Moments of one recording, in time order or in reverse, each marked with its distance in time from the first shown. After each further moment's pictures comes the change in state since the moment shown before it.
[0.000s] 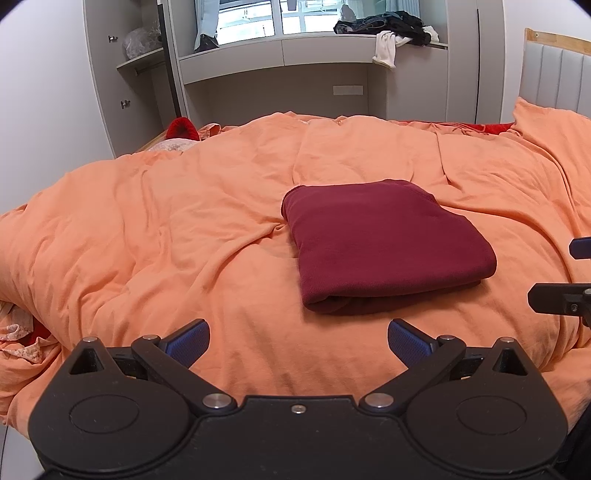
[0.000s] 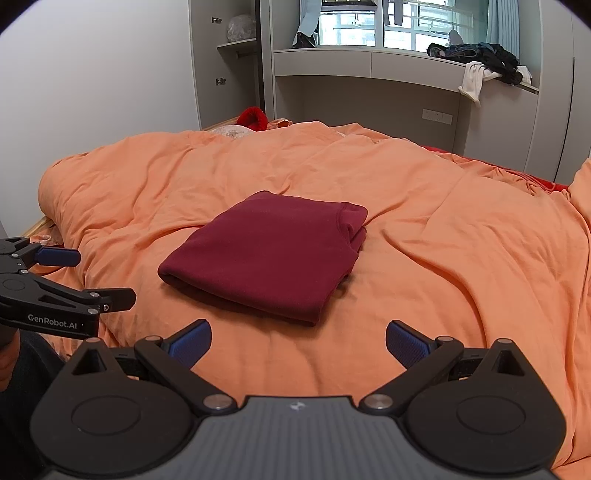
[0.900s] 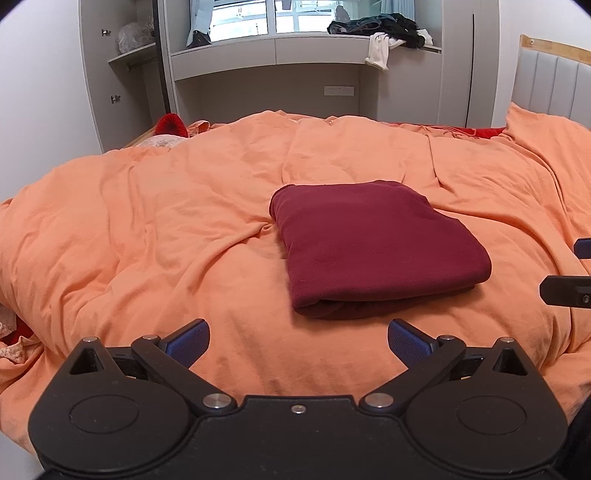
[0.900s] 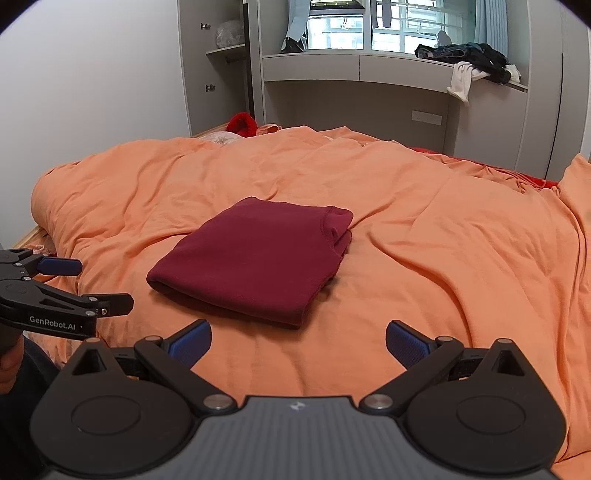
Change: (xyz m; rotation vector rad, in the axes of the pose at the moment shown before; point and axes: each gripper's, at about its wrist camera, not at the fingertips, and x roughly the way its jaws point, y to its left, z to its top) left arm 0.010 0.004 0.002 -0.013 0.002 -0.052; right arm -0.007 -0.012 -0.001 0.027 -0.018 -0.023
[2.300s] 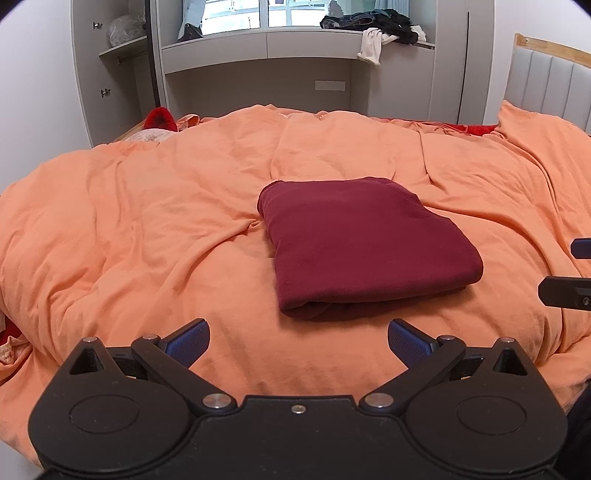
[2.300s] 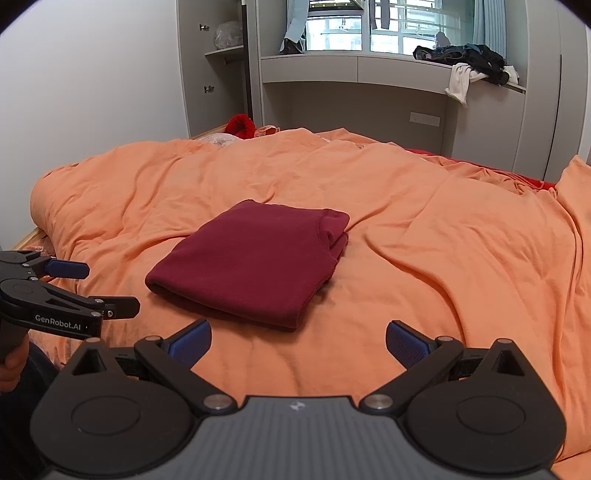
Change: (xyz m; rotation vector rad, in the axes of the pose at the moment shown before) left arm 0.007 -0.002 0.005 -0.002 0.018 -0.038; right arm -0.002 -0.004 0.001 0.001 -0.001 -0.003
